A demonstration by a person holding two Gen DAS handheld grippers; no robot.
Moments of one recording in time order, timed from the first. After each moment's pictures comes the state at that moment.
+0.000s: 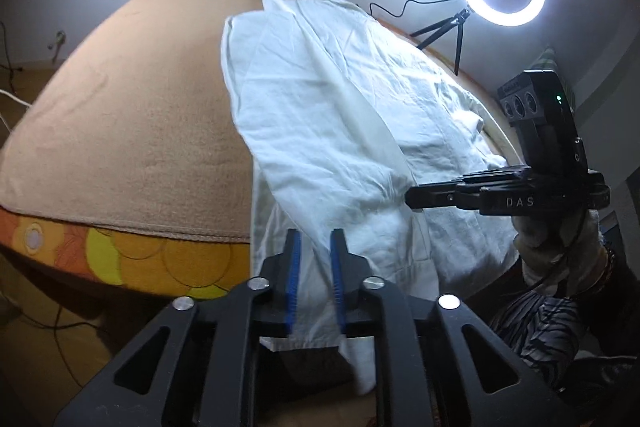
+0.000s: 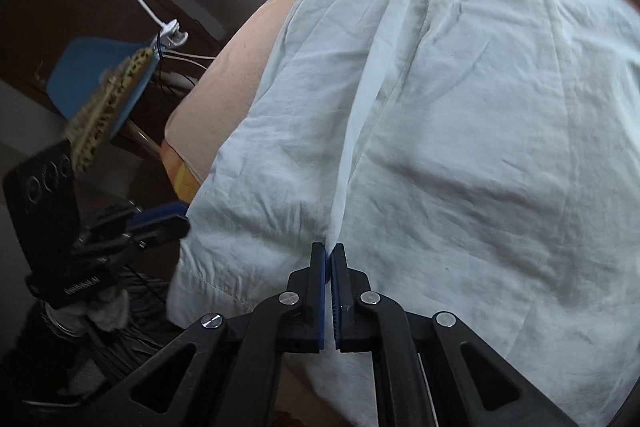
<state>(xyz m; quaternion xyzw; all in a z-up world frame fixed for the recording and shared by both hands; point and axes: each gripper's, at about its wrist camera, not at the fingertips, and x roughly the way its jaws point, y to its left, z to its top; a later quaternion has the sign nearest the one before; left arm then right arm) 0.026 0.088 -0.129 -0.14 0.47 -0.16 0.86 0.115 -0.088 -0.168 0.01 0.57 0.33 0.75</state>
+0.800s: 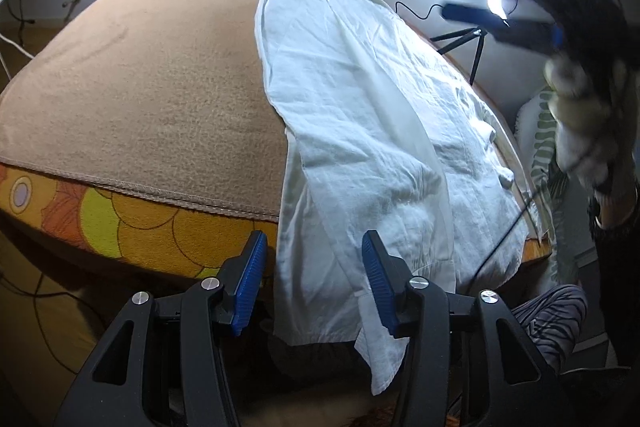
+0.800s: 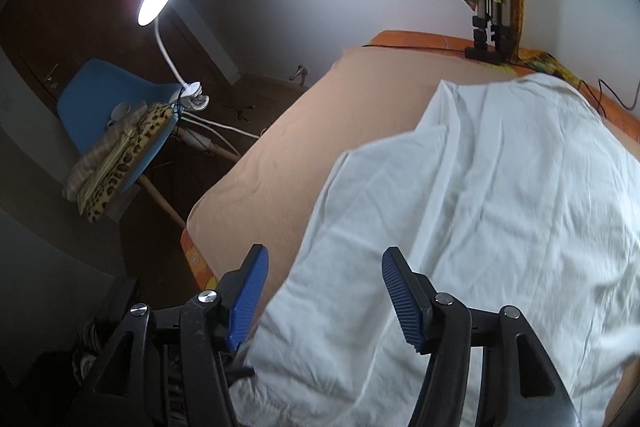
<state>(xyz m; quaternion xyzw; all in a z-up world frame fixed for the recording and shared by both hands) 0.030 0.103 -0.156 -0.20 0.49 -0.15 0.83 0.202 -0.025 -0.059 -0.02 0.49 0.34 0.80</state>
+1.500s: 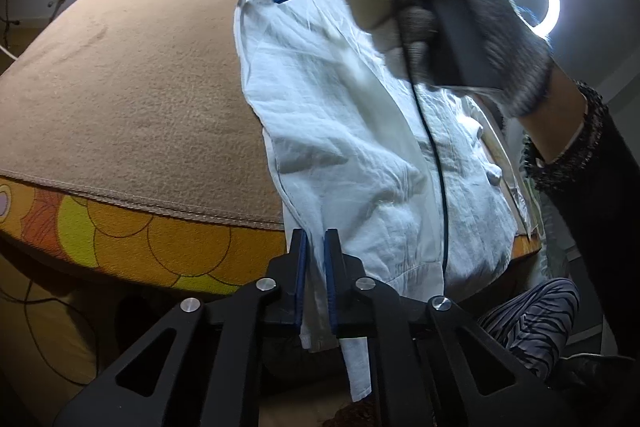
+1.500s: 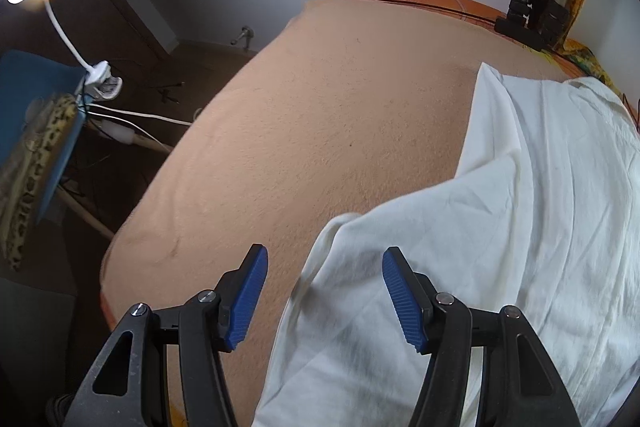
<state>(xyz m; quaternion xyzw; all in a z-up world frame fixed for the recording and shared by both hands) 0.036 0.096 -0.156 -0.20 0.49 -0.18 0.83 0.296 0.094 -0.149 -0.09 0.55 0.24 0.79</state>
